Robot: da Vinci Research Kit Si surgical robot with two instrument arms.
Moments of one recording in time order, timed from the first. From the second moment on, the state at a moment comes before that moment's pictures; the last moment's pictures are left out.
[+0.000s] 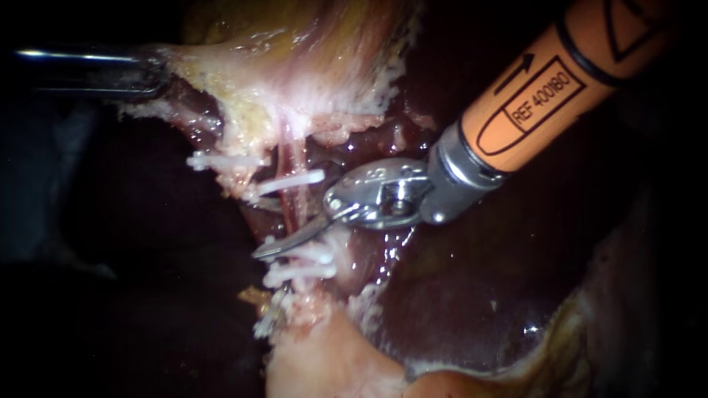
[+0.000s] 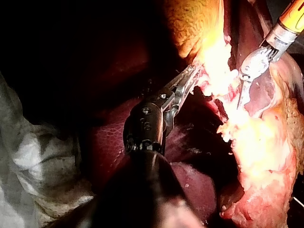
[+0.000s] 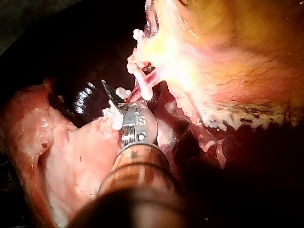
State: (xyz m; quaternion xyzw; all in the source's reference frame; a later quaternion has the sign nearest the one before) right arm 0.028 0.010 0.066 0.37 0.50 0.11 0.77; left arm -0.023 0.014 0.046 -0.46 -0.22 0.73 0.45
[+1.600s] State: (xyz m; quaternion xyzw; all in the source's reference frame) right arm 0.030 0.008 0.056 0.45 0.55 0.15 0.68; left arm -0.023 0.014 0.046 -0.46 -0.22 0.73 0.45
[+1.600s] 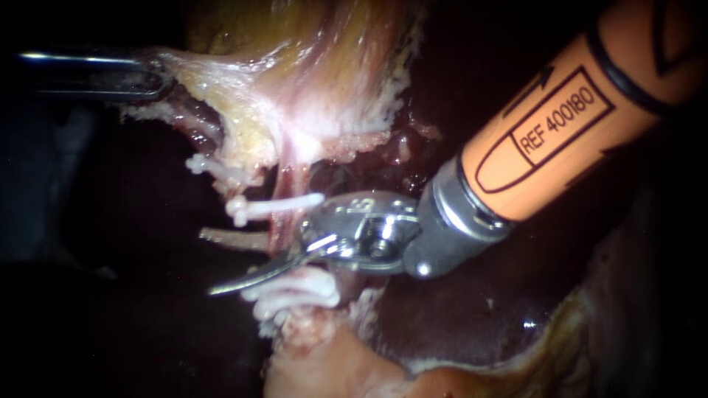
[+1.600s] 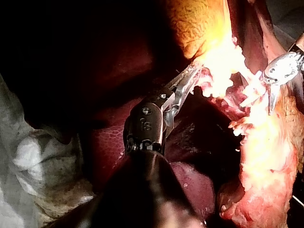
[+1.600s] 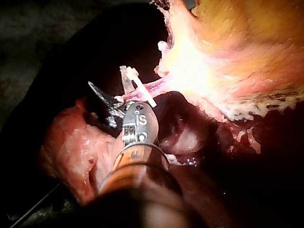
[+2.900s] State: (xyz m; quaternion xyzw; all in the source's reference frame) right arm 0.030 0.010 0.058 0.48 0.52 0.20 0.67; left arm -0.023 0.014 0.046 -0.46 -0.22 0.73 0.45
